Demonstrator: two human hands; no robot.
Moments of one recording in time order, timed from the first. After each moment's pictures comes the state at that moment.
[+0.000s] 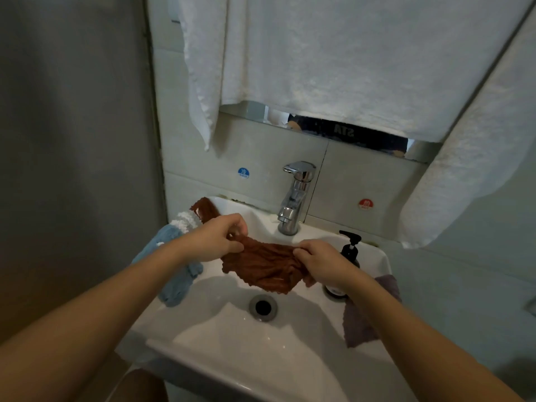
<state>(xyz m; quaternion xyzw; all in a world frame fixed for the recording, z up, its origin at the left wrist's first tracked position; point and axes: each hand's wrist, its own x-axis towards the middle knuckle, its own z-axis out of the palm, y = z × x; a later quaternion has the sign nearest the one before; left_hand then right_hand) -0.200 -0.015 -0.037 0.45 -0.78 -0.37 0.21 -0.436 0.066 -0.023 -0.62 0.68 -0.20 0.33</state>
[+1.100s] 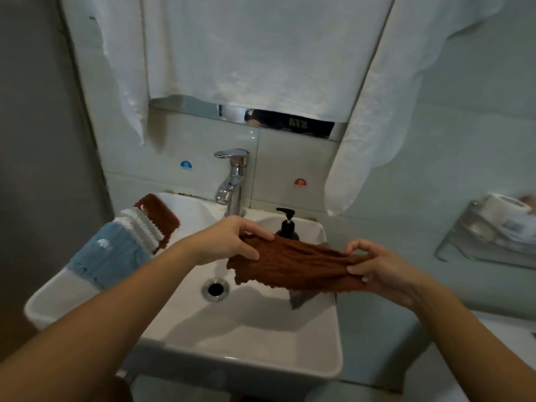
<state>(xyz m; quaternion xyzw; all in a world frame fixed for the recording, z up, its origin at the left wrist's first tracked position) -0.307 0.060 -0.015 0.32 -0.75 -0.55 0.16 -0.593 0.209 -0.020 -0.37 0.59 -0.48 0.53</state>
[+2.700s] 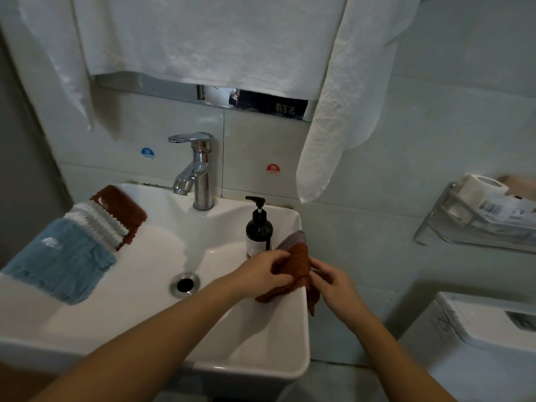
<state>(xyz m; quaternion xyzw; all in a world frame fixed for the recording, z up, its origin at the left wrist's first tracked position) -0.425 0.104 -0.099 0.35 -0.84 -0.41 0.12 -0.602 0.207 -0.123 -0.48 0.69 -0.44 0.31</state>
